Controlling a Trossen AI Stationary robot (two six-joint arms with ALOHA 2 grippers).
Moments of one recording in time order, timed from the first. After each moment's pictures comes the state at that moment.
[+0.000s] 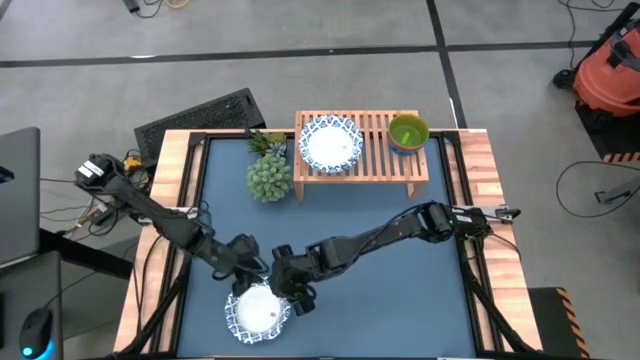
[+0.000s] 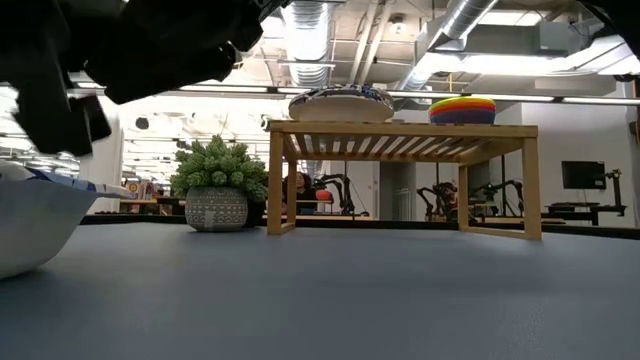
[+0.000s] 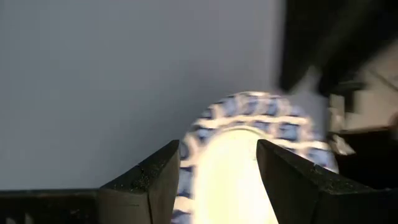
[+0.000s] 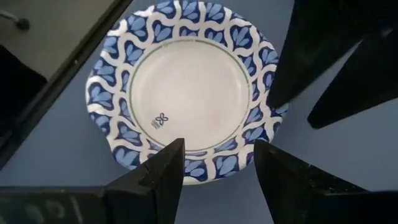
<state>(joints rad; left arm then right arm) -0.54 1.13 0.51 -0.11 -0.13 -0.92 0.31 2.34 2.07 -0.54 -0.04 -0.12</state>
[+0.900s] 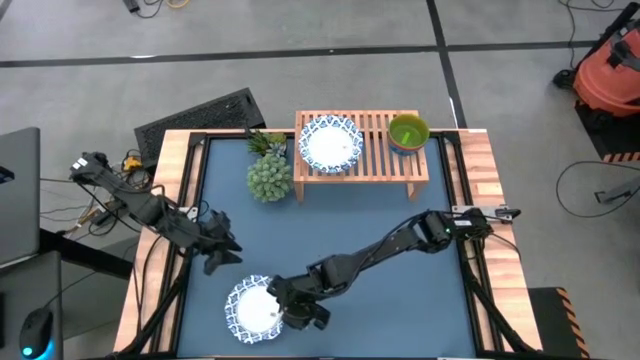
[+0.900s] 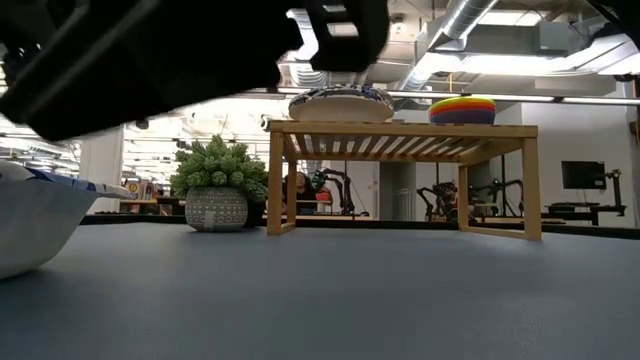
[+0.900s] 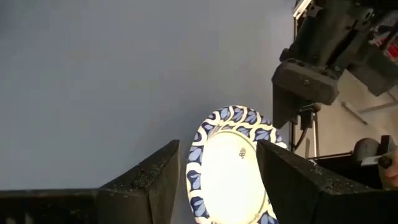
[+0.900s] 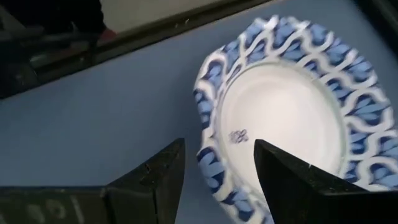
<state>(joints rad) -0.54 0.63 0.51 -0.48 -0.19 -0.96 0.38 2.39 2.04 -0.47 -0.19 -0.64</state>
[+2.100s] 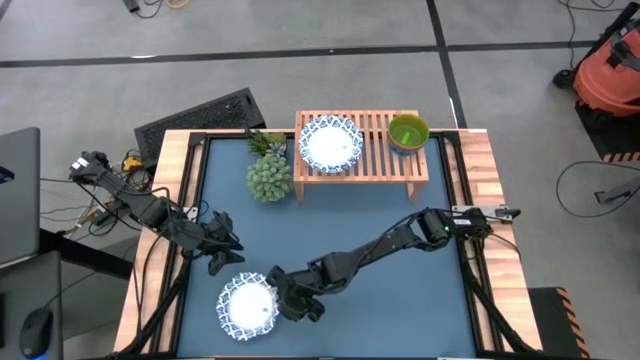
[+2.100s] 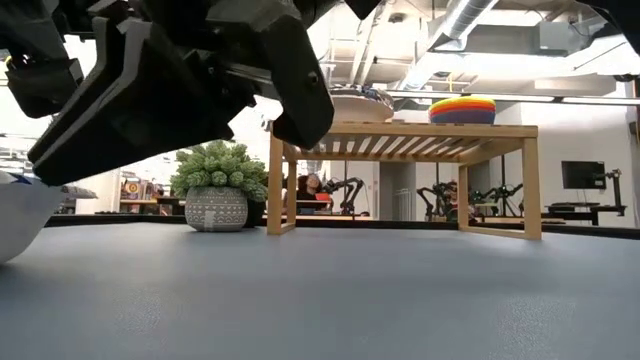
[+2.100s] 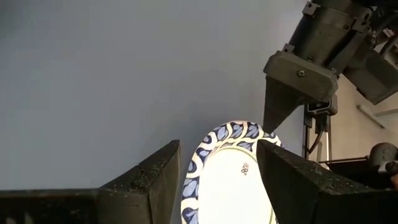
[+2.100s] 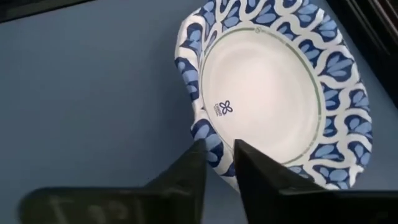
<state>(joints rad) -0.54 0.67 0.51 -0.48 -0.22 -0.97 0.35 2.39 1.95 -0.33 -0.05 -0.66</state>
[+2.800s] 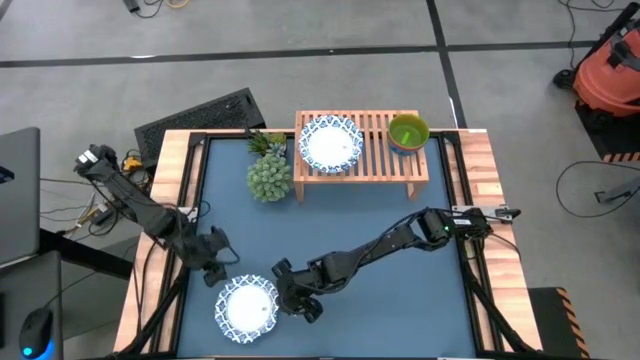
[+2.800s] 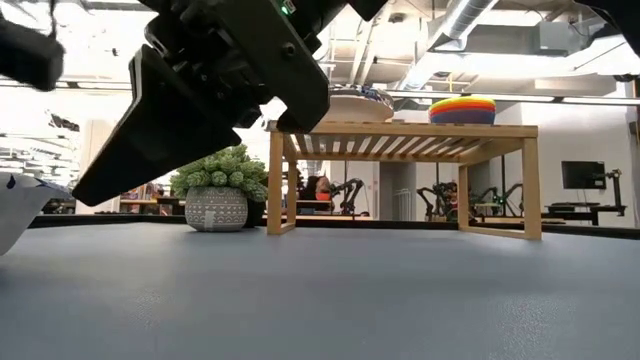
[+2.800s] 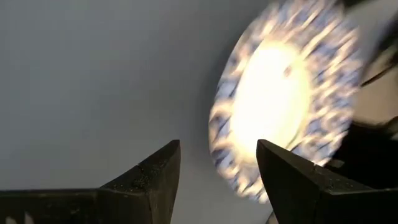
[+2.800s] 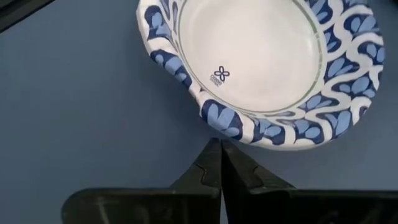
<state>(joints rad) -0.68 0.82 0.51 -0.65 0.01 -1.43 0.35 2.39 1.96 -0.40 0.00 -0.38</state>
